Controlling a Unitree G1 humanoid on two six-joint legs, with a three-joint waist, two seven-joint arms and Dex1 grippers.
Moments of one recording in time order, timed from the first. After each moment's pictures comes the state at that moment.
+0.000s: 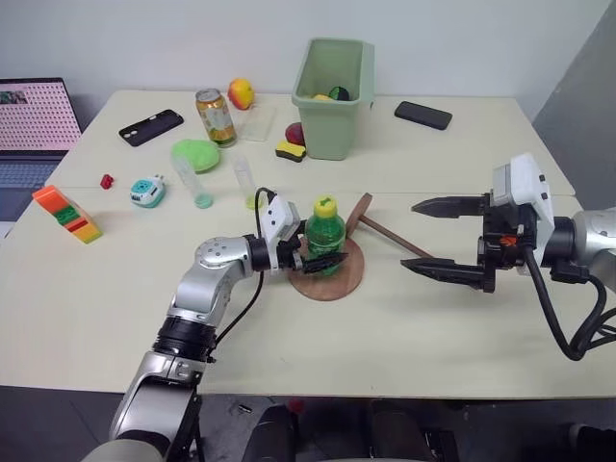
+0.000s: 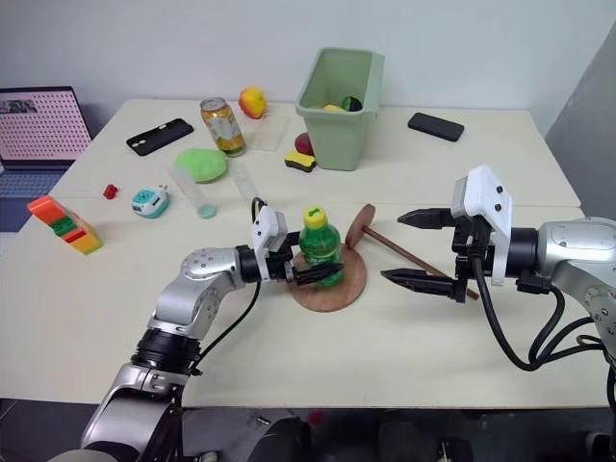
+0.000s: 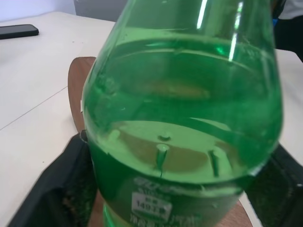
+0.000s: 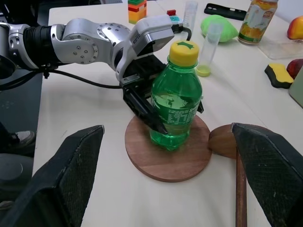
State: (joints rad) left arm -0.57 0.39 -0.13 0.22 -0.33 0.21 -1.05; right arm -0.47 -0.97 -0.15 -0.55 0.84 0.84 0.90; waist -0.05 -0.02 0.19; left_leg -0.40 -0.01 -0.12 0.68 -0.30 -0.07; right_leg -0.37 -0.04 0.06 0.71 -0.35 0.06
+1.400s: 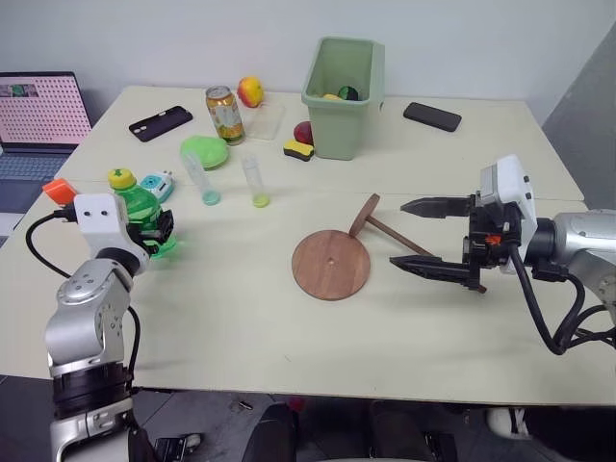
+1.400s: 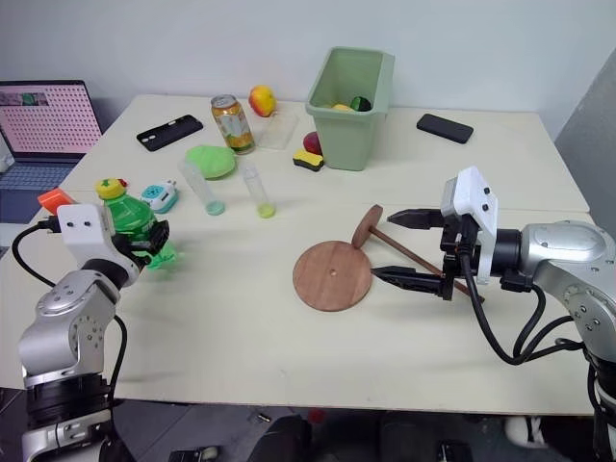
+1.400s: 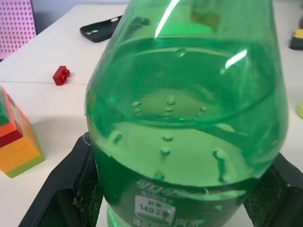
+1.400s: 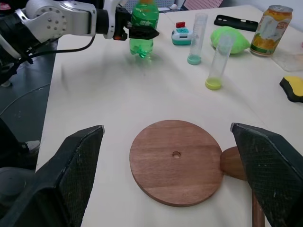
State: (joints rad) left arm -0.39 0.52 0.43 0.10 -0.29 0.49 -0.22; right arm -0.50 -0.90 -0.10 -0.52 0.81 0.80 0.90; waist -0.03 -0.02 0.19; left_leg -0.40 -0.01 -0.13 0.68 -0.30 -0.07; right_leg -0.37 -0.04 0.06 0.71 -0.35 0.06
